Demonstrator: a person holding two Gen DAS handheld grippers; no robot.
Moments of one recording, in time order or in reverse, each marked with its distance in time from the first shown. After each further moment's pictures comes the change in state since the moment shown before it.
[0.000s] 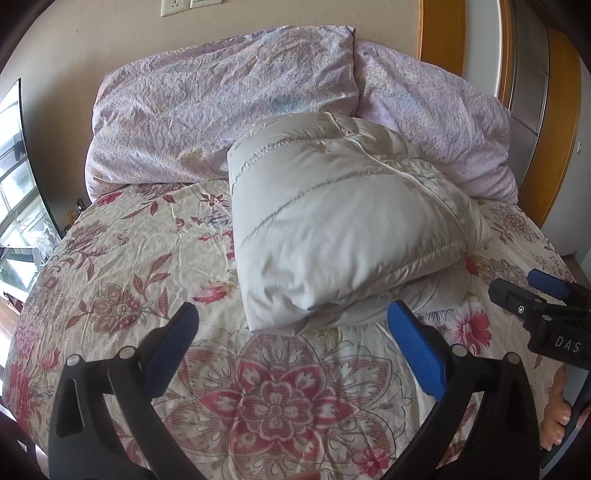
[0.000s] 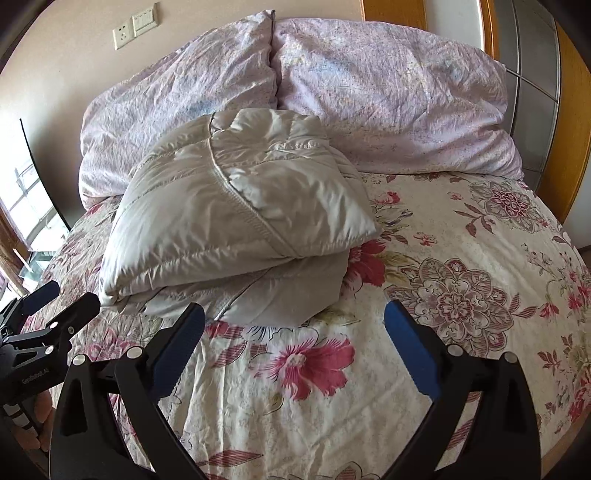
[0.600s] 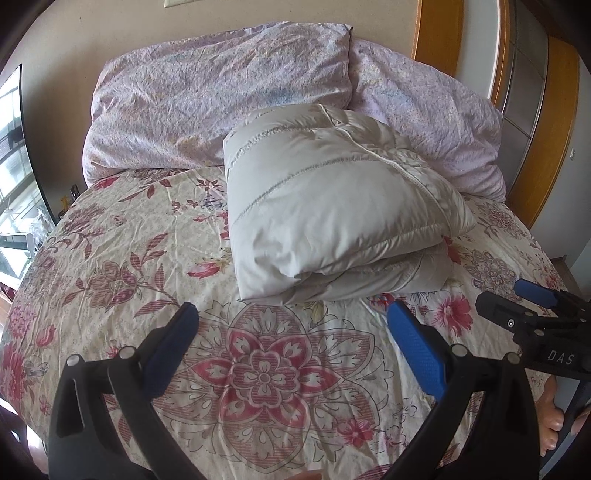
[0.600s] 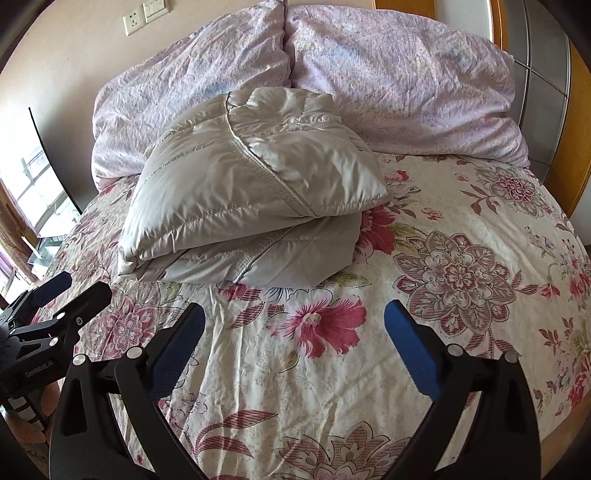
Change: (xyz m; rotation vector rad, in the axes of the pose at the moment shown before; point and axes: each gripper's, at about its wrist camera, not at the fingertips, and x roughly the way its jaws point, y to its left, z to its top) left arm -0.017 0.001 -0.014 -0.031 0.025 -0.052; right arm -0.016 0.003 -0.016 -0.003 0.065 0.040
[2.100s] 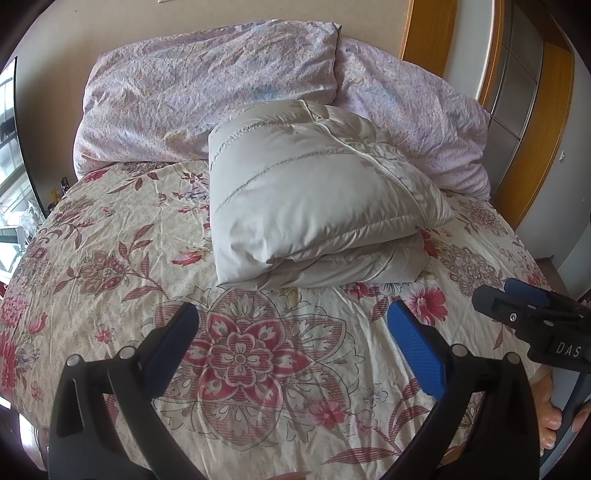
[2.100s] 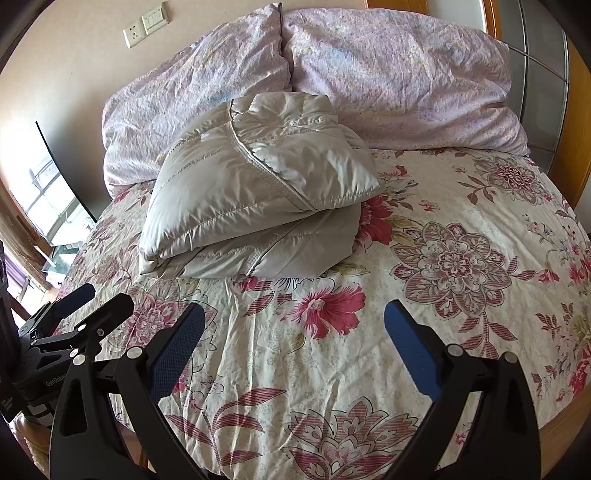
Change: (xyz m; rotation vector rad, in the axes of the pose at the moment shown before) left arm -0.015 -0.010 -0.005 -0.017 0.021 -0.052; right arm -0.023 -0.010 -0.002 0.036 0.011 0.056
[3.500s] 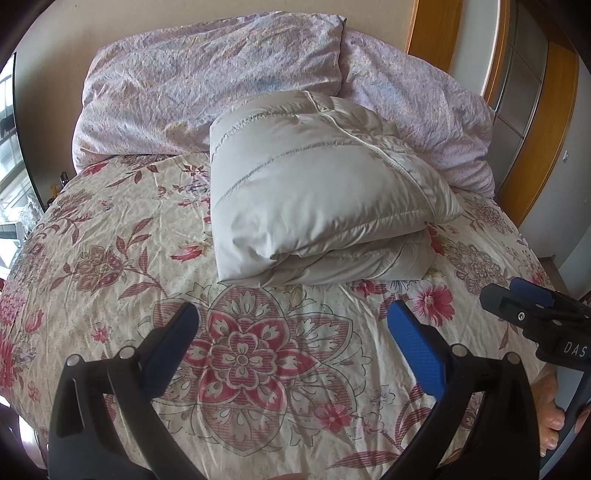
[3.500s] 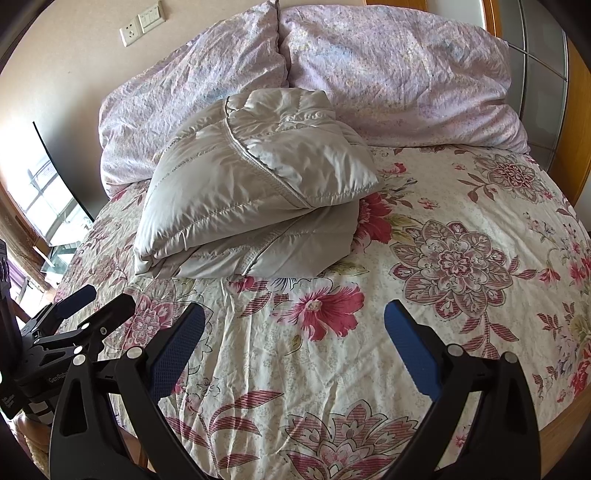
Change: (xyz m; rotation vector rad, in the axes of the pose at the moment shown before) left arm 0.014 0.004 -0.002 -0.004 0.022 -0.001; right arm 0.005 -0.004 0.001 0.002 0.010 -0.004
